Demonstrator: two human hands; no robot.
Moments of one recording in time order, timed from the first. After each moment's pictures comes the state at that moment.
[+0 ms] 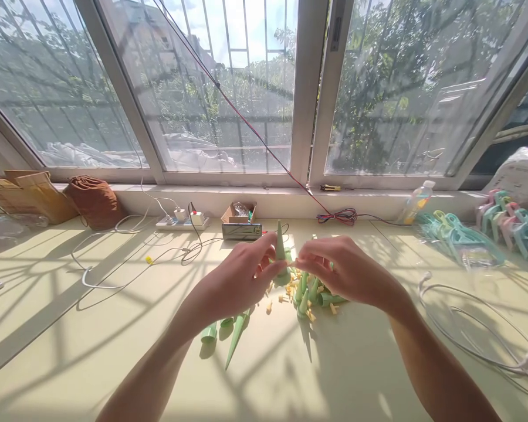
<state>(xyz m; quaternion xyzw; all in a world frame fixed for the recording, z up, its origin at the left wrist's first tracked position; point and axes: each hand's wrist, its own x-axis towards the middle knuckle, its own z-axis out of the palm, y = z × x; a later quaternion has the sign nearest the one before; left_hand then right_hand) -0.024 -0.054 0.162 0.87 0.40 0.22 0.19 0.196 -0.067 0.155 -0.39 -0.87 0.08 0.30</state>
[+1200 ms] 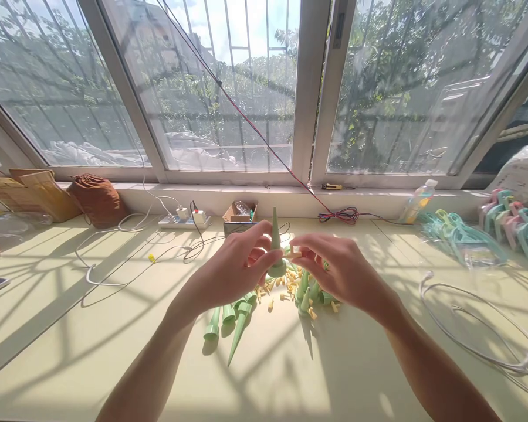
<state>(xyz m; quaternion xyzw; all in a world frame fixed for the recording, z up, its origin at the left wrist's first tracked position) -0.030 -0.050 0.170 0.84 0.37 0.28 0.29 0.186 -0.067 0.141 -0.36 -0.85 0.01 0.39</state>
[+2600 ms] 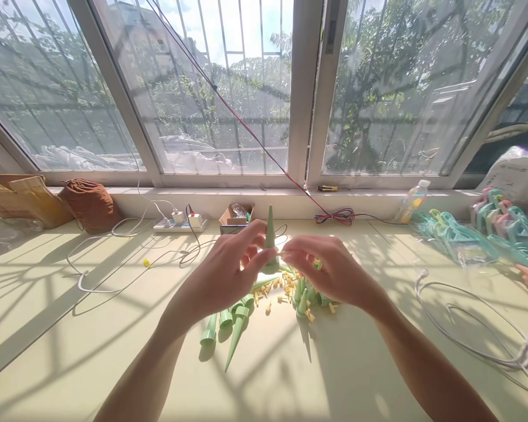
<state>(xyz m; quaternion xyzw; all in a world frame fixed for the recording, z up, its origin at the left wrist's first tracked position) -0.032 -0.054 0.174 0.85 0.38 0.31 0.17 0.180 -0.063 0.145 -0.35 -0.85 0.11 0.39</state>
